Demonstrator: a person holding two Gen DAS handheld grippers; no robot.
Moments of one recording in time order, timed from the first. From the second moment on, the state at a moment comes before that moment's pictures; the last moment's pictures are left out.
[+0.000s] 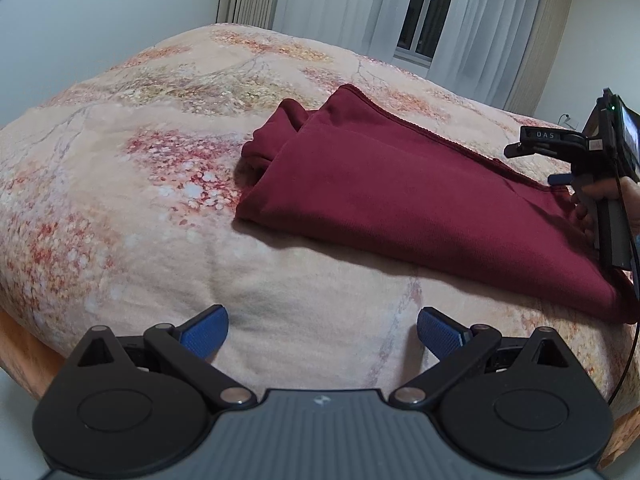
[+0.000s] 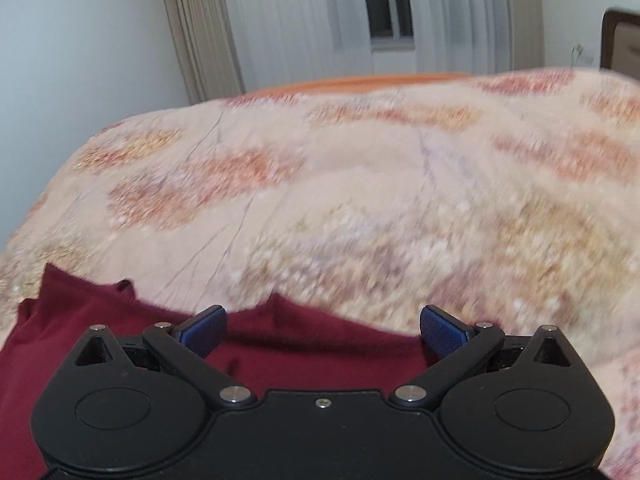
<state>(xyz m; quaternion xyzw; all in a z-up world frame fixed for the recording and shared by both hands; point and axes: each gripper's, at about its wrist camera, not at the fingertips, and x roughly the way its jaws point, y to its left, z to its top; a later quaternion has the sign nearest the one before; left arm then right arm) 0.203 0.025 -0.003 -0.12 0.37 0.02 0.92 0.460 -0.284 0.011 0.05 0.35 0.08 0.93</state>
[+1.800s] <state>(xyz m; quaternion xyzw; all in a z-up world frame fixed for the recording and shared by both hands) 0.188 0.048 -0.002 -0.19 0.34 0.00 0.92 0.289 -0.216 0.016 0.02 0.30 0.12 0.95</state>
